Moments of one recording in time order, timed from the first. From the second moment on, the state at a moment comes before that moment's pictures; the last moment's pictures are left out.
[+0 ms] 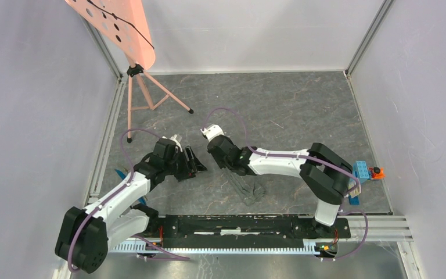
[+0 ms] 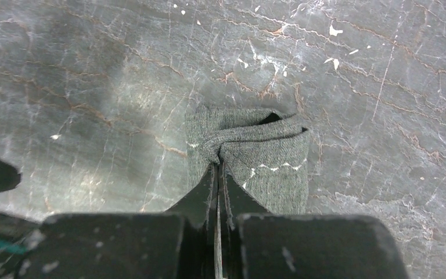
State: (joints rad) left arm -0.41 0.99 0.45 -0.30 0.30 -0.79; right arm 1.05 1.83 1.12 -0.09 0.40 0.23
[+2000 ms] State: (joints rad) left arm -0.44 1.05 0.49 -0.22 0.27 -0.79; right arm 1.01 1.77 1.04 -0.07 0.27 0.21
